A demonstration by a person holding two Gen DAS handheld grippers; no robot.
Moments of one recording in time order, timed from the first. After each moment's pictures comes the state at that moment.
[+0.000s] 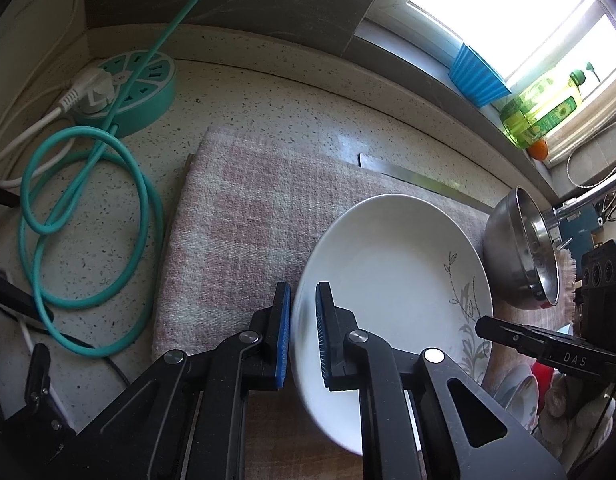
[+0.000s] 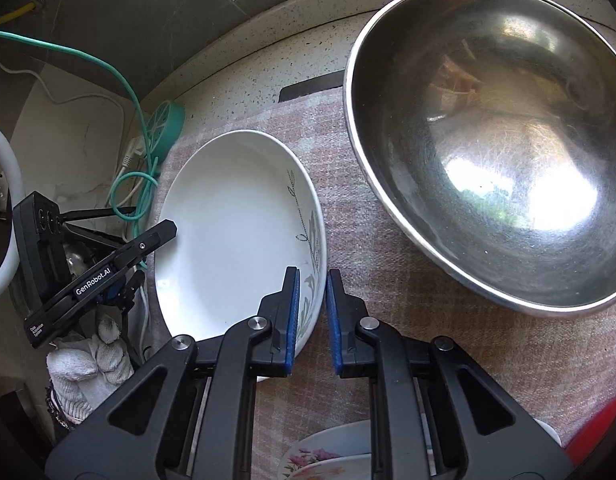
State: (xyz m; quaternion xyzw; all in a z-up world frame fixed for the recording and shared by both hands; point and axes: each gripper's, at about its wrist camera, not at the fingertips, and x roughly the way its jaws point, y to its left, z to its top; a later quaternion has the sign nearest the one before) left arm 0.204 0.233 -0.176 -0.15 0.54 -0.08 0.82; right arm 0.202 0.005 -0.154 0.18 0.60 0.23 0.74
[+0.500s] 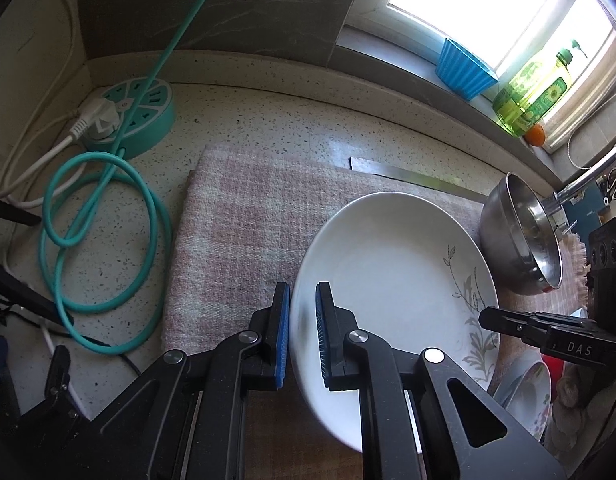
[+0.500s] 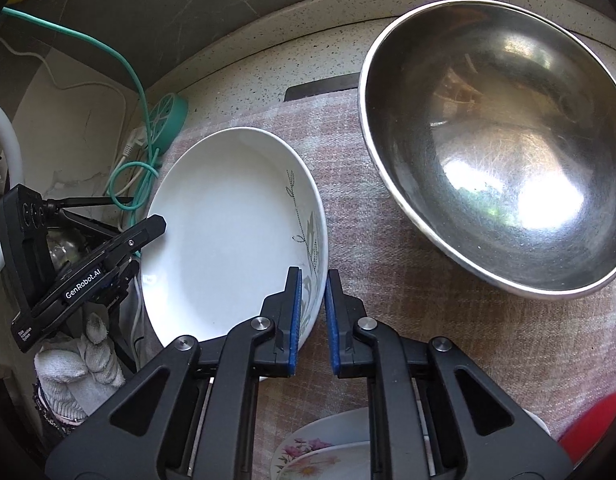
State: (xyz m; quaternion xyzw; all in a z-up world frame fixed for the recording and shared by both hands) left arm 0.192 0.225 -0.161 -0.12 0.52 -0.07 0.84; right arm 0.196 0.011 -0.144 0.15 0.59 0.23 0.75
